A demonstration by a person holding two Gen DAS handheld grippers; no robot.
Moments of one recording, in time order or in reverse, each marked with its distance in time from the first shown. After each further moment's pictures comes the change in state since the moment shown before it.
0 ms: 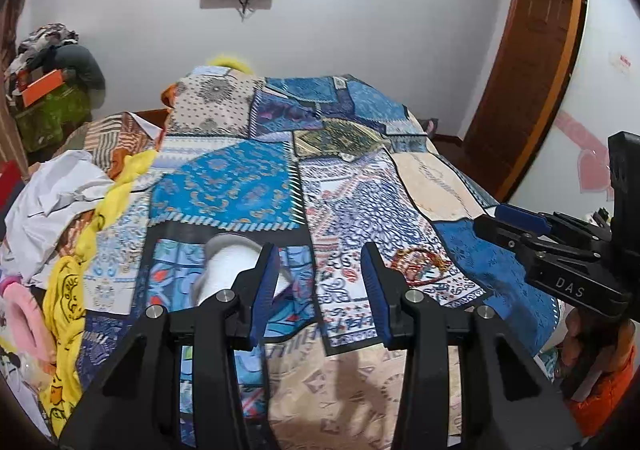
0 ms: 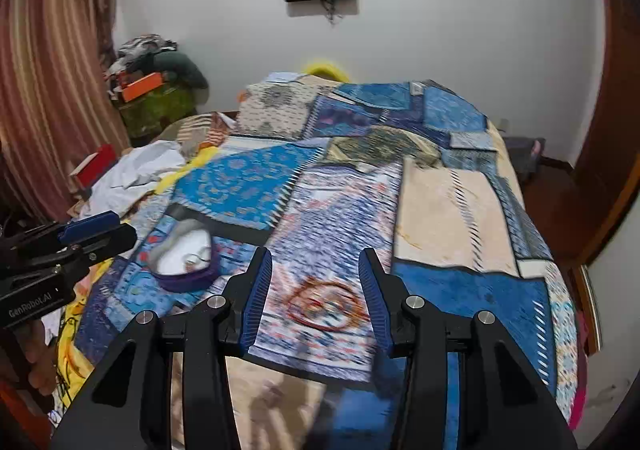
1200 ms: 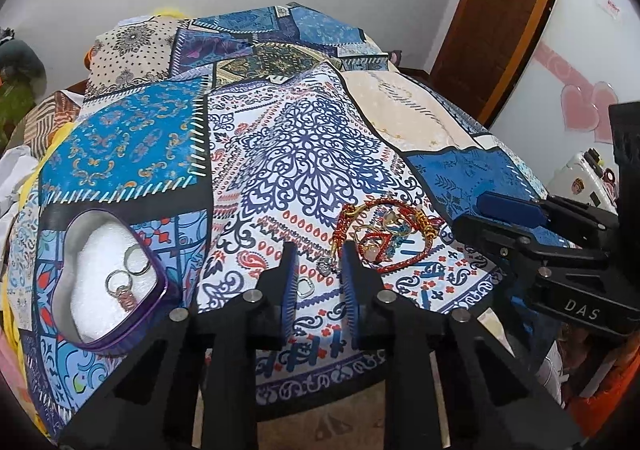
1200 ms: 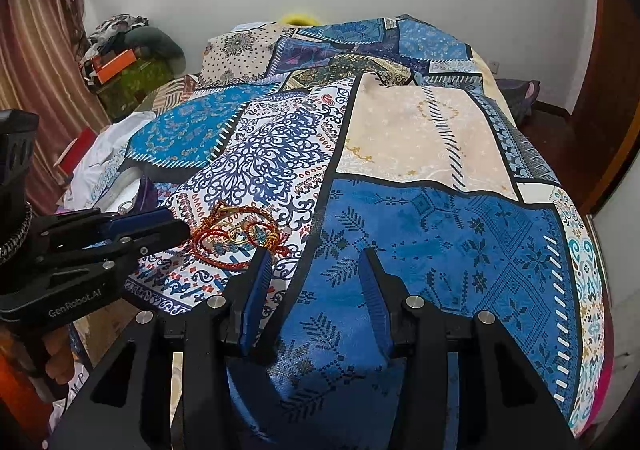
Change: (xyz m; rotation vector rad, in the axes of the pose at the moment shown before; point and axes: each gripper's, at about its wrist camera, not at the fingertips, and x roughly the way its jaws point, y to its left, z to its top) left arm 0.116 -0.054 -0.020 0.109 0.219 -0.116; right arm 0.043 -0.056 -0.043 0.070 0.151 0.026
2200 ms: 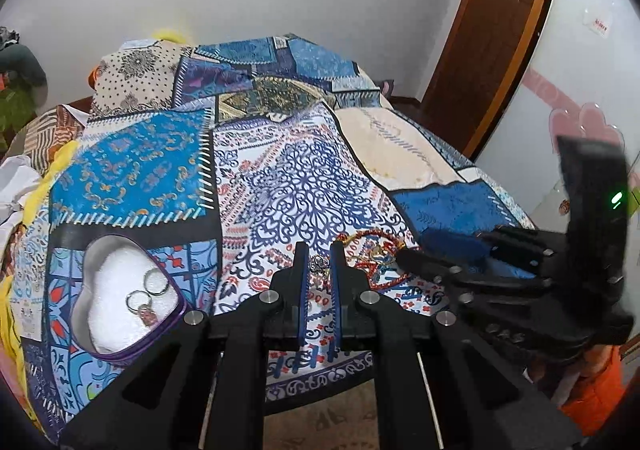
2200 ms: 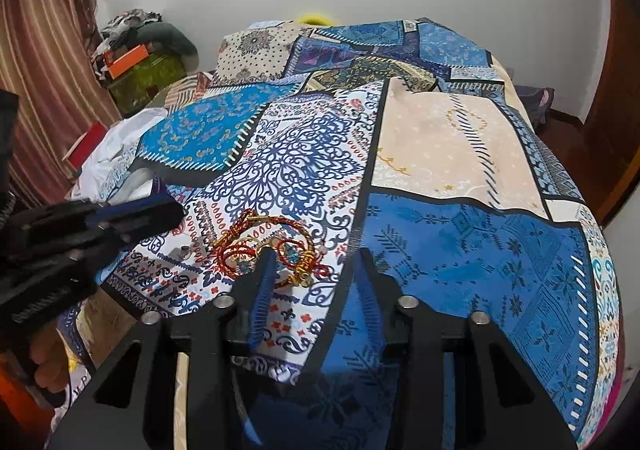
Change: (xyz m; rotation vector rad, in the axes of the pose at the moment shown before) left arm -0.034 0.006 0.009 -0.020 -0.114 -0.031; right arm 0.020 0.023 0.007 -0.049 0.017 0.028
